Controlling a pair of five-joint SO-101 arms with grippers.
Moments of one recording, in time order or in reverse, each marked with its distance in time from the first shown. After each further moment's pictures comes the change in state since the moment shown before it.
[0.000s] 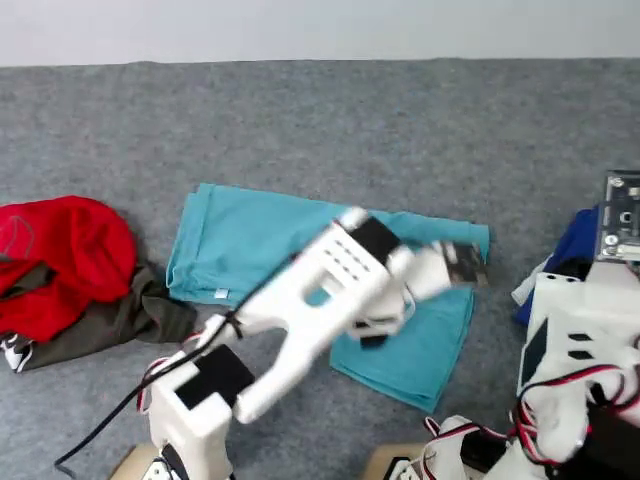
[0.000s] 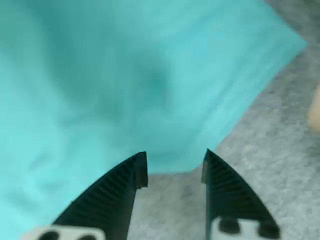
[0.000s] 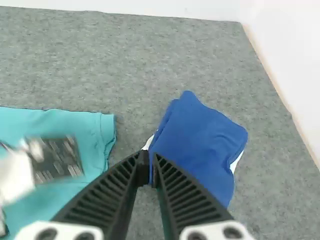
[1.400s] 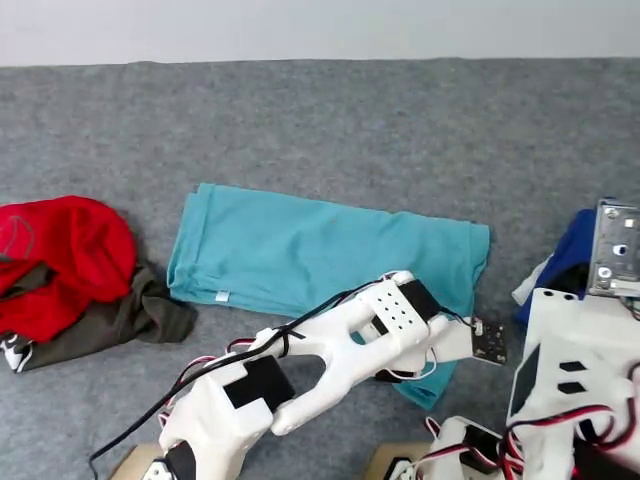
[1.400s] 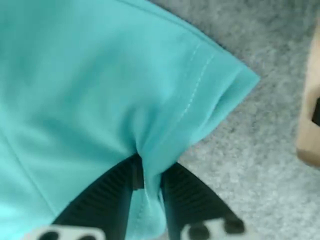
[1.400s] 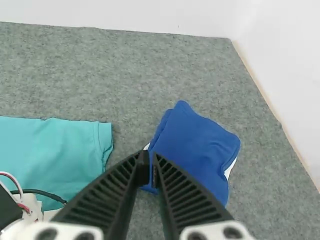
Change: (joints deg) left arm 8.4 11.3 3.8 -9.5 -2.0; right arm 0.0 -3.6 -0.1 0.0 0.1
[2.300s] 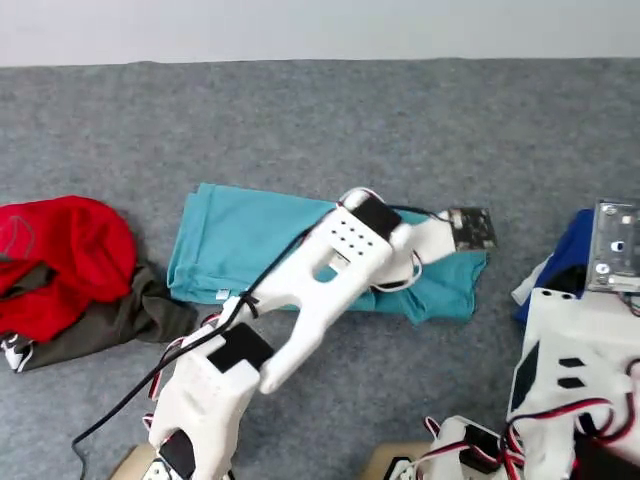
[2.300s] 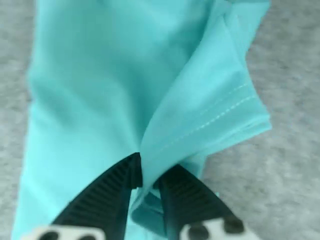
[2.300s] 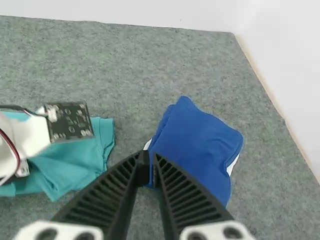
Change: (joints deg) left arm -15.1 1.8 -19.6 -0.9 -2.5; right arm 0.0 0.0 1.6 0.0 0.0
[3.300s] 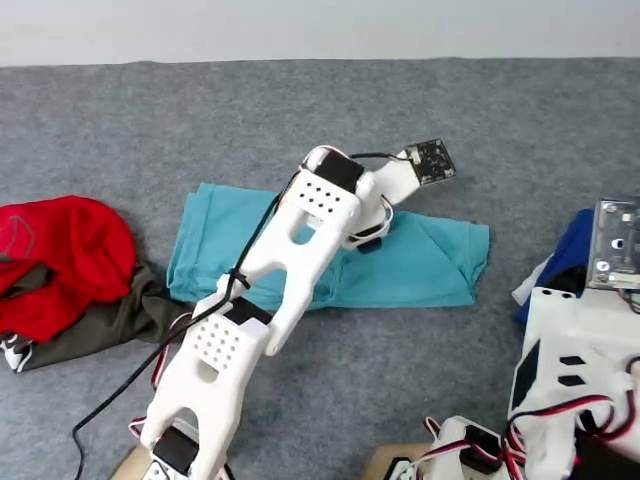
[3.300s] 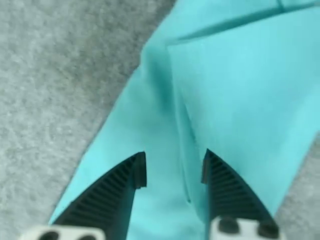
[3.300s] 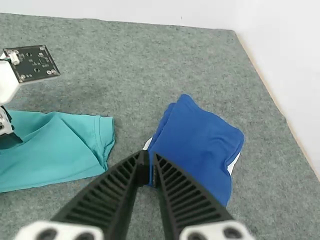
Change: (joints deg) left arm -8.7 15.8 -26.3 7.2 2.5; right arm 0.0 0.0 0.4 0.0 0.0
